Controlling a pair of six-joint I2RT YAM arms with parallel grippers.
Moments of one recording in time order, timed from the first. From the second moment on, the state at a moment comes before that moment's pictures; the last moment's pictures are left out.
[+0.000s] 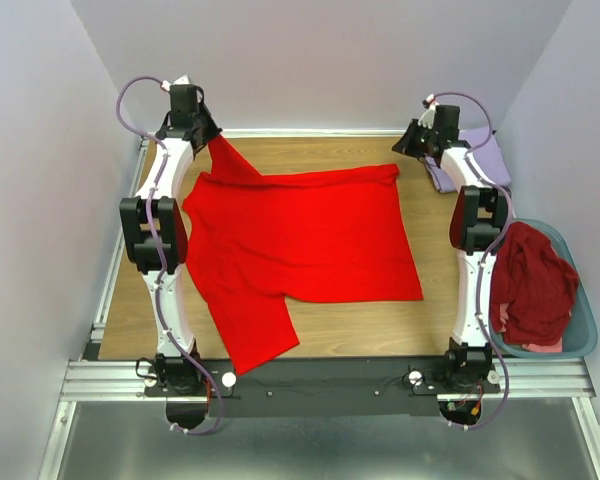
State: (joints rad) left arm -0.01 2.16 2.00 -0.36 0.03 -0.49; right arm -0.02 2.49 2.11 -0.23 -0.44 0.26
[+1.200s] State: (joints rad) left arm 0.08 2.21 1.92 -0.27 0.17 -0.53; right arm -0.05 2.31 1.72 -0.21 -0.46 0.19
